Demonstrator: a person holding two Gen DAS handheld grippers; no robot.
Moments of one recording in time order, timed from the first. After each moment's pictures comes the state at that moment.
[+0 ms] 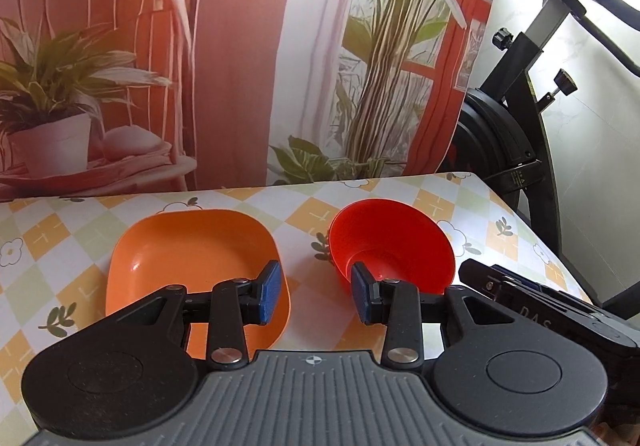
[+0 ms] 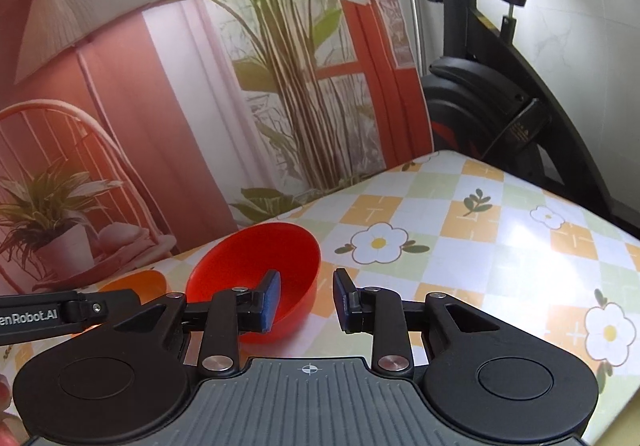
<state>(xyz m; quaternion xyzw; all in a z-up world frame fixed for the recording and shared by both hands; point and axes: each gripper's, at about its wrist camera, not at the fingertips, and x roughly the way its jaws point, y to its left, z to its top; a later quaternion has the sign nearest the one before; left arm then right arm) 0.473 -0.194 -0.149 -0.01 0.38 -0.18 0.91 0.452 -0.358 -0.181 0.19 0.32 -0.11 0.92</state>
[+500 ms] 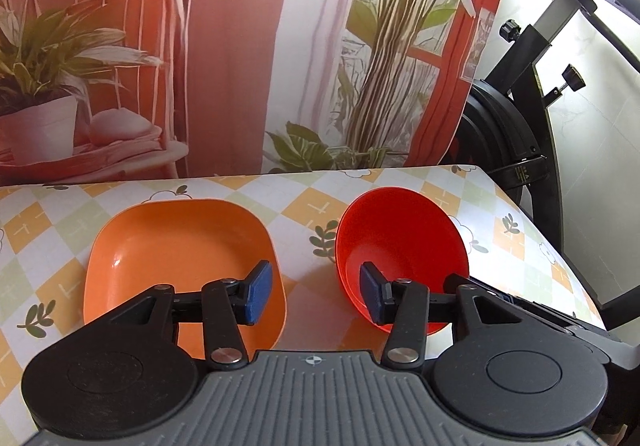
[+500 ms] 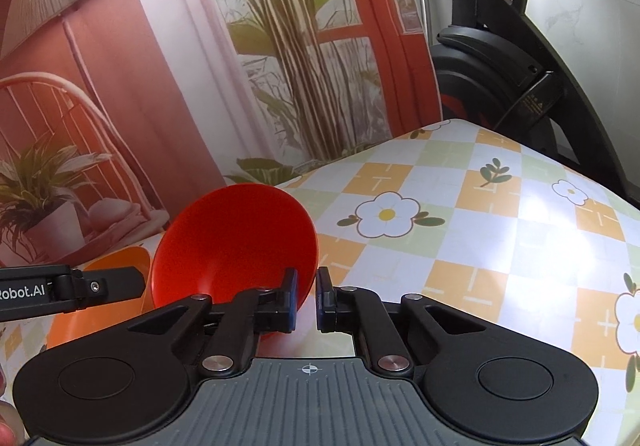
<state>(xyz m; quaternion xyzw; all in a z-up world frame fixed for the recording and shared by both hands) 0.492 -0.199 -0.163 -0.01 0.39 -0.18 0.90 0.466 -0.354 -0.204 0.19 0.35 -0.09 0.91</state>
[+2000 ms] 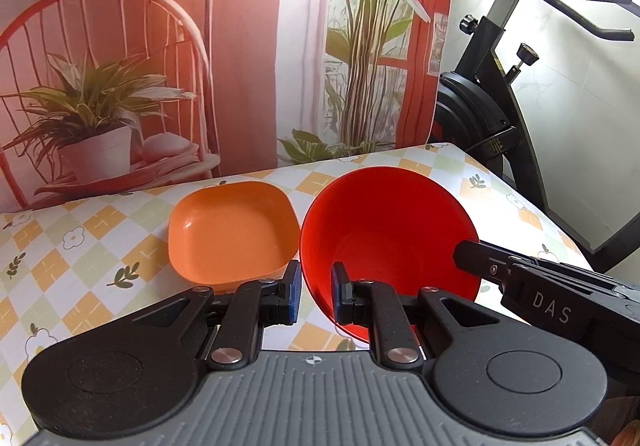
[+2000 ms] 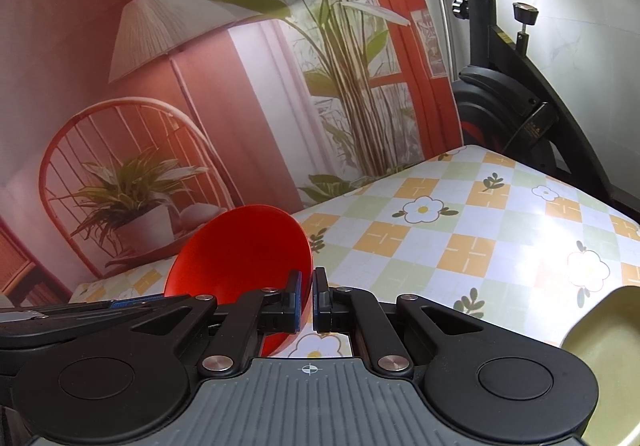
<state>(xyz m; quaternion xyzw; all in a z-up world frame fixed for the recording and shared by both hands) 0.379 -0.160 -0.105 0.05 0.37 -0.17 0.91 0.350 -0.292 -0.107 0.20 0.31 -0.05 0.93</state>
